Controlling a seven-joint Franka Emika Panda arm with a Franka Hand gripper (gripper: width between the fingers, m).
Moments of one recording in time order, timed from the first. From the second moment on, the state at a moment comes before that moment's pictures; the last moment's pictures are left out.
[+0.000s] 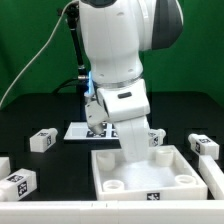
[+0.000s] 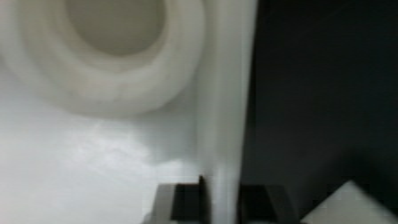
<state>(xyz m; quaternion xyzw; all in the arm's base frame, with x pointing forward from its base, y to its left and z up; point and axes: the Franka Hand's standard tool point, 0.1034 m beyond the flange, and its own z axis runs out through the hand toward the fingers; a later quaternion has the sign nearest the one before) 0.514 0.060 0.019 -0.66 -0.74 0.00 0.12</state>
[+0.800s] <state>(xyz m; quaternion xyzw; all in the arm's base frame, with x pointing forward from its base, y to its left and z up) 0.520 0.069 0.018 -0.68 -0.72 0.00 0.12</state>
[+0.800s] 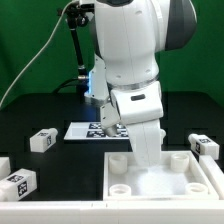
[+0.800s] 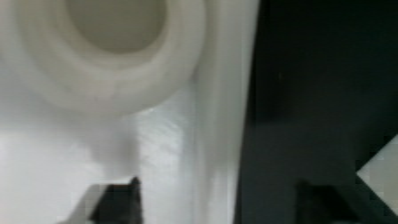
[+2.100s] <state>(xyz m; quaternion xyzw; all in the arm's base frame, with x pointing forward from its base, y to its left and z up) 0.489 0.035 0.061 -0.93 -0.35 0.03 0.08</state>
